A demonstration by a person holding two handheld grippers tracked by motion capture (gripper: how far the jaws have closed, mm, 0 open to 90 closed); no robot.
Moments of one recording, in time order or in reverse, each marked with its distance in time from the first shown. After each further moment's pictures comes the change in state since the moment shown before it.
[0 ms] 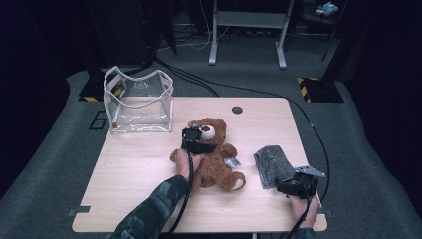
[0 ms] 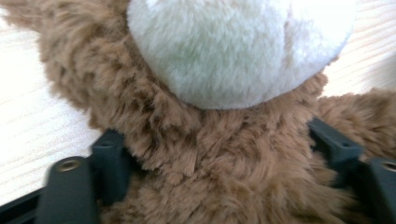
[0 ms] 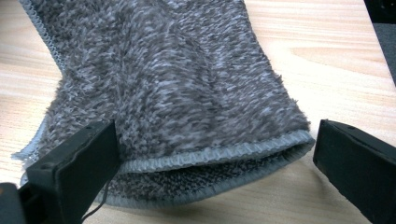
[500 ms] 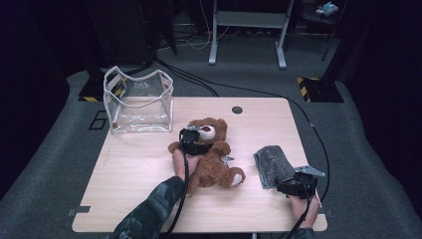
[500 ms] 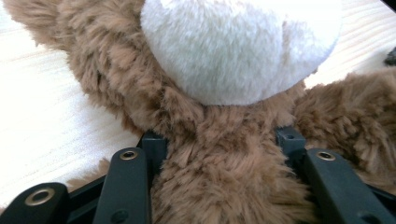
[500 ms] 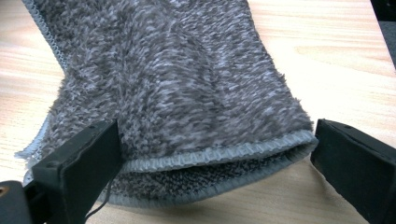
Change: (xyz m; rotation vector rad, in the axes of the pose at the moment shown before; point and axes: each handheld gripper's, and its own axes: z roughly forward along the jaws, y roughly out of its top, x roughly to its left) left arm 0.002 -0.005 -0.012 -0.080 -0.021 0.063; right arm 0.000 0.000 0.000 0.003 0.013 0.005
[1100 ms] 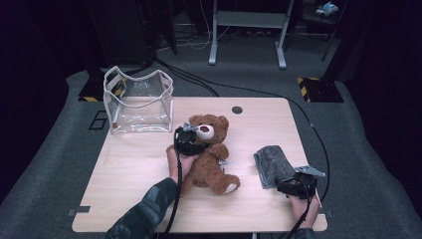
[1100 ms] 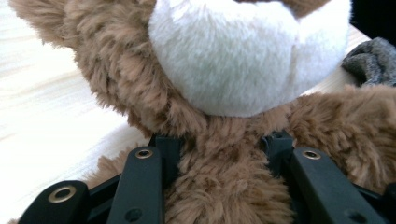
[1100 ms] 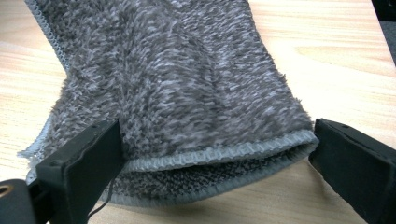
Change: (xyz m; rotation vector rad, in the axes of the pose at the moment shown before) left arm -0.004 0.003 -0.033 -0.078 -0.043 0.060; right arm 0.000 0.000 -0.001 0.000 0.003 0.006
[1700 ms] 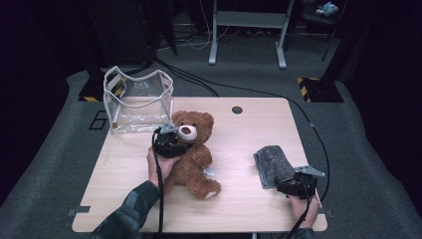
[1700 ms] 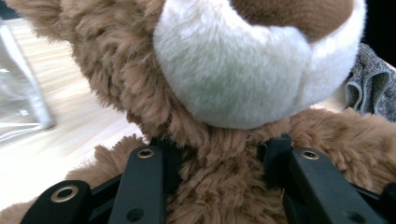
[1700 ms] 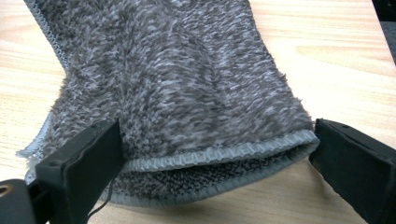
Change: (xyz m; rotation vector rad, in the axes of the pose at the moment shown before) left arm 0.030 -0.010 -0.063 -0.049 0.020 0.044; right arm 0.000 0.000 0.000 0.001 -0.004 -0.009
